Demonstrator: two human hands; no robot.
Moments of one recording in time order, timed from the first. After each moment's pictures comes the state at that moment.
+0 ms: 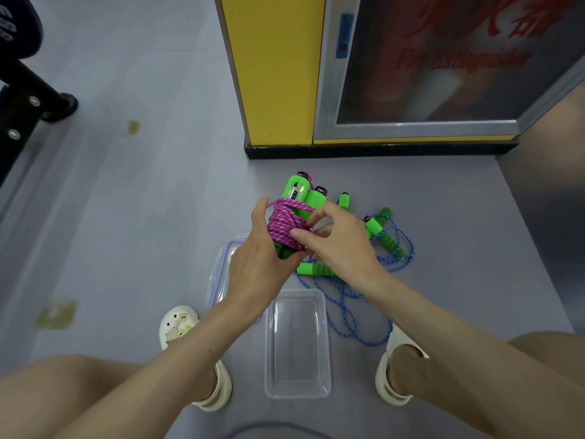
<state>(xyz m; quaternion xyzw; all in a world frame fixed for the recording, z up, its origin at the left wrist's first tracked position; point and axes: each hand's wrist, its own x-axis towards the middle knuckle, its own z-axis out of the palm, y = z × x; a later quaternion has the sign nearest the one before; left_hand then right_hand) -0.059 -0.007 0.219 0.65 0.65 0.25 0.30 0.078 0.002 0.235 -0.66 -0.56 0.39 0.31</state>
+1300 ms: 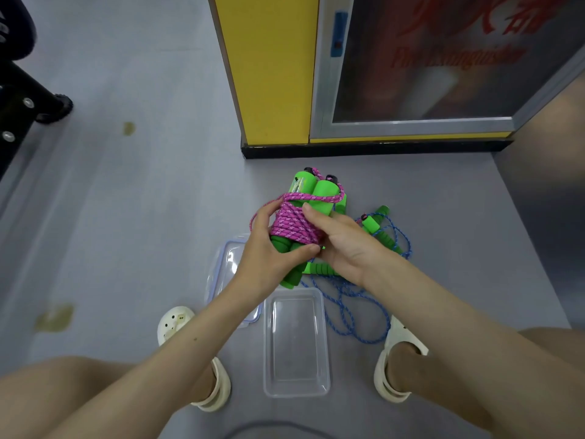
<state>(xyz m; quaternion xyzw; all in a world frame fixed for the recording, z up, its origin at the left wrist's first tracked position) -0.053 -0.003 0.227 0.52 0.54 0.36 0.55 0.081 0.013 0.244 -0.53 -0.22 0.73 0.38</state>
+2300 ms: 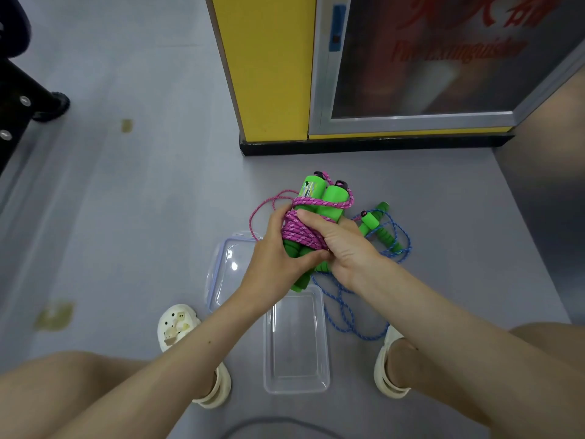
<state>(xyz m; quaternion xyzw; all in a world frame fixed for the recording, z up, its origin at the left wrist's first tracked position) -0.041 -0.011 0.218 0.57 0.55 0.34 0.51 0.073 0.007 0.233 -0.56 -0.15 0.67 0.46</state>
